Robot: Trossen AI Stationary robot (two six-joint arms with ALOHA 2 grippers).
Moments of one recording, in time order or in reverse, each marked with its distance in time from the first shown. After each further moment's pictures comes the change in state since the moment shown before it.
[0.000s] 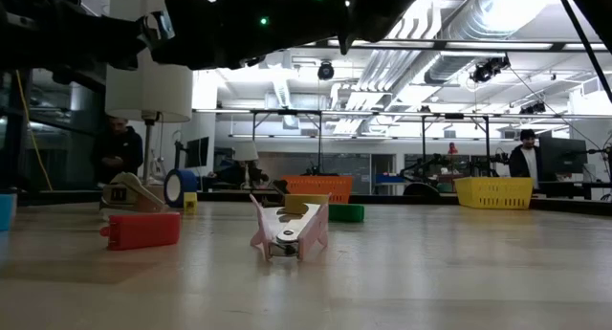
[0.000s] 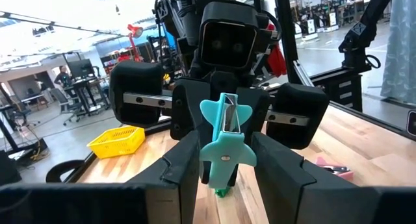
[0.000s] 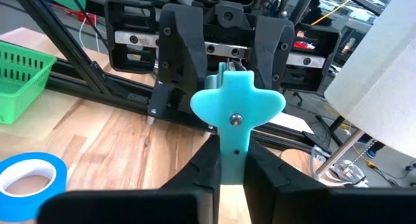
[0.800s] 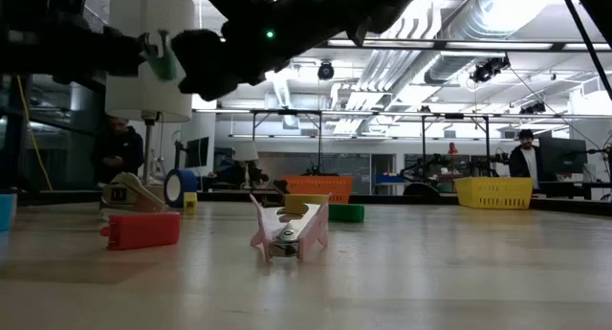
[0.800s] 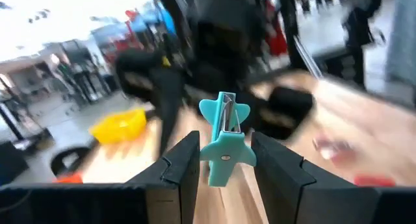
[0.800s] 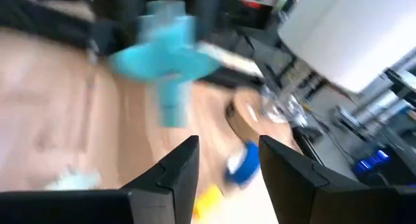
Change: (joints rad) left arm 0.000 -0.001 0.024 -0.118 0.011 0.035; right arm 0.041 -0.022 -0.001 -0.207 0.324 0.027
